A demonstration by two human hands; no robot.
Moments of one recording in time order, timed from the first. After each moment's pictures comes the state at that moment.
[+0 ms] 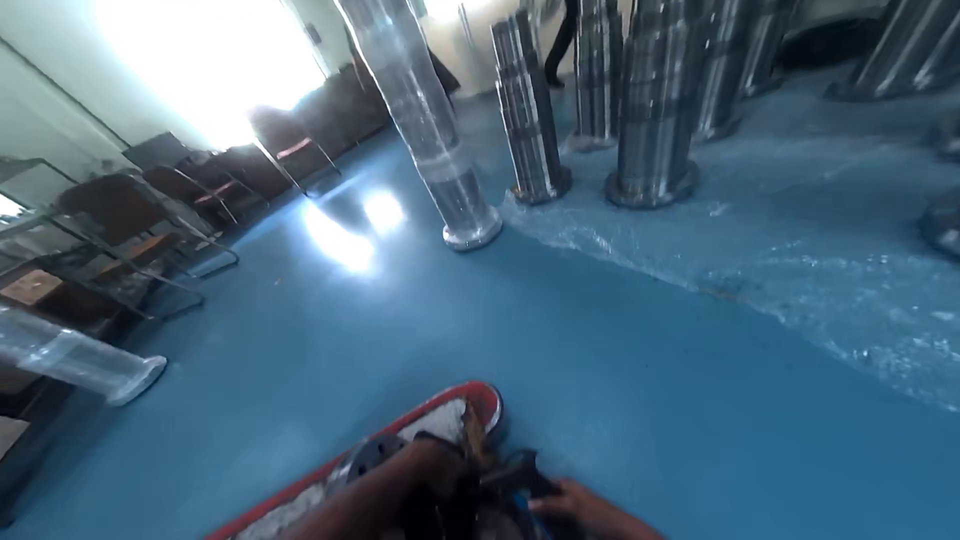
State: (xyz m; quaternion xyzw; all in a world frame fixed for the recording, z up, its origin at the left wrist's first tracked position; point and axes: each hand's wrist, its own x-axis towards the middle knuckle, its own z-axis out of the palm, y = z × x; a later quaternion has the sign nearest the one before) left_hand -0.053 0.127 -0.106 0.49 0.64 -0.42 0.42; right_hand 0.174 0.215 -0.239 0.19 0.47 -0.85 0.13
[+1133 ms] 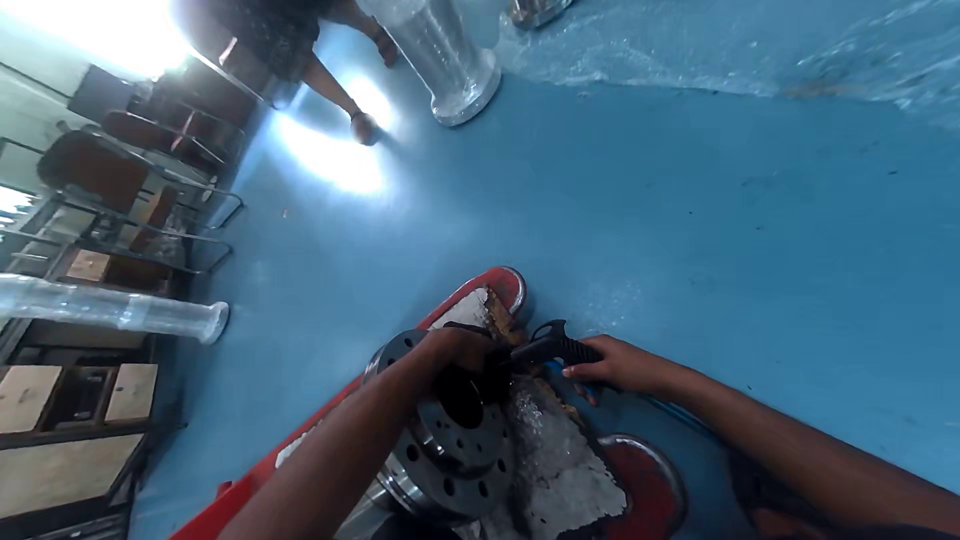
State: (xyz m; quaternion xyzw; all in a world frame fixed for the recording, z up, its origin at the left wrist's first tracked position) left_hand -0.042 0.133 -0.077 0.59 0.57 -0.38 0.44; right_hand 0.183 0.232 -0.202 0.15 0.59 -0.78 0.14
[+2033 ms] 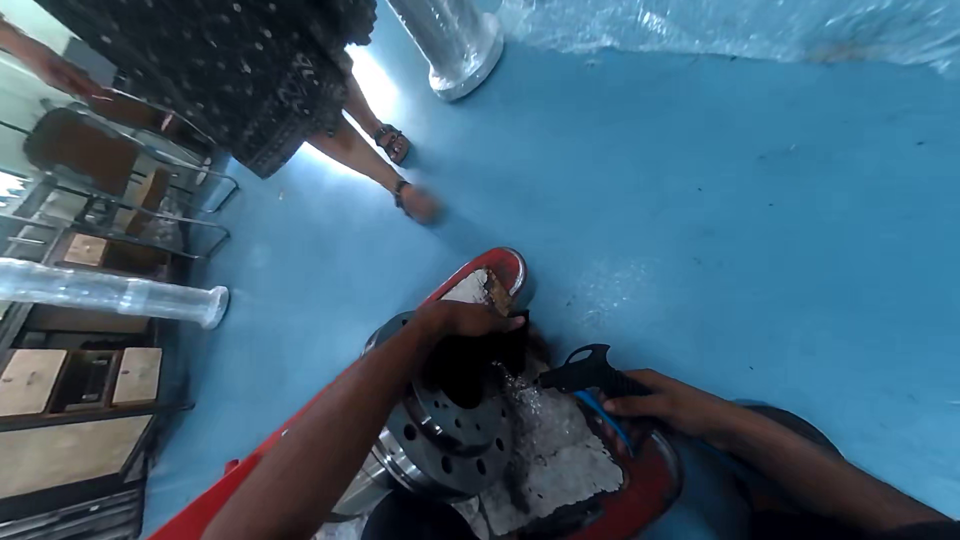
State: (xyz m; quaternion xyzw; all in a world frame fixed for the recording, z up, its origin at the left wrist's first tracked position) left_hand -0.054 0.141 -0.092 0.36 0.71 -0.20 0.57; right_hand 0.253 0.198 -0.210 0.17 0.44 -0.87 0.16
